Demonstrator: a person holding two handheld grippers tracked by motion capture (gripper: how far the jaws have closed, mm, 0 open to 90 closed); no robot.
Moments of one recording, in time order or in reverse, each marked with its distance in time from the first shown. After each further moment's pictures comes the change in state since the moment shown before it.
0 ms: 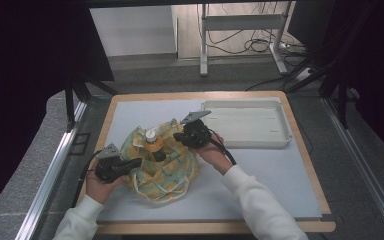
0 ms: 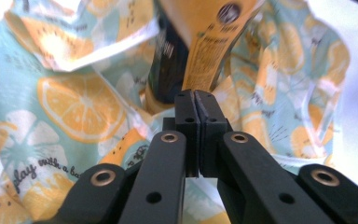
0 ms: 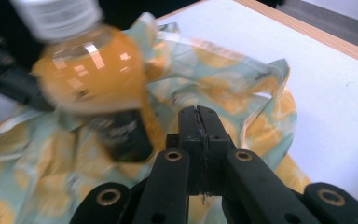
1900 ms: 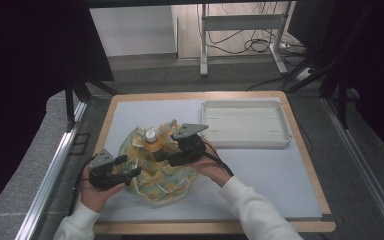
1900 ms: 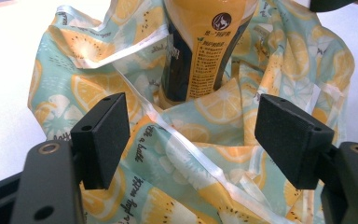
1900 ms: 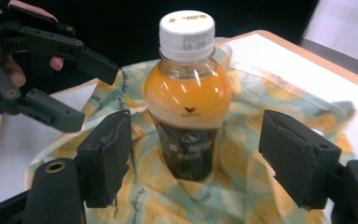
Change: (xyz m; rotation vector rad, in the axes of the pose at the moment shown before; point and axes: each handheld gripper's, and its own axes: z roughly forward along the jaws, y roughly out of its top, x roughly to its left) left arm -0.014 -0.009 -0.020 -0.049 0.100 0.005; right arm 0.045 -0.005 -0.007 -0.126 0.061 -0.083
